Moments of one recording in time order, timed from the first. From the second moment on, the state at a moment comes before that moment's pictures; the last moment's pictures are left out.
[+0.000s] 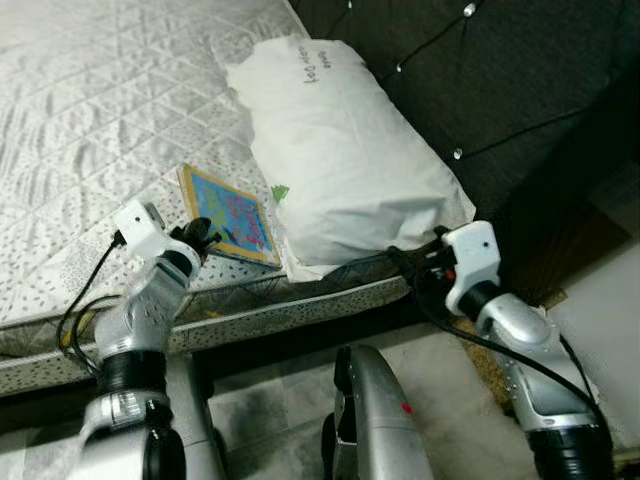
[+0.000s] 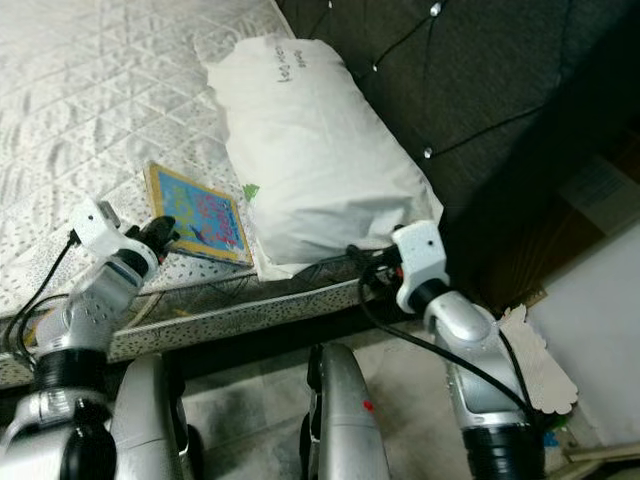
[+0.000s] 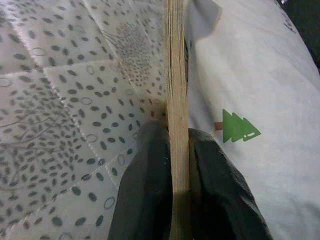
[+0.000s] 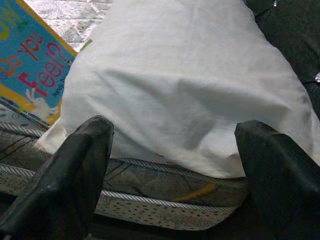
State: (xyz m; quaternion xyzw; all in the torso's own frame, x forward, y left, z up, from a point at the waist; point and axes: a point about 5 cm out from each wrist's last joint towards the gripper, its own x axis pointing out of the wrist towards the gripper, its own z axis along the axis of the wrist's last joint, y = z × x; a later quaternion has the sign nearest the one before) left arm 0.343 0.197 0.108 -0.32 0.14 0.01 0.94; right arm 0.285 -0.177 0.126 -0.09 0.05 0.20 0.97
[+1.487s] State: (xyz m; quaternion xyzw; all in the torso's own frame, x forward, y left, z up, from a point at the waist) left arm 0.357 0.212 0.087 -0.30 0.19 -0.03 0.93; right arm 0.298 -0.158 0.140 -0.11 0.00 0.23 0.97
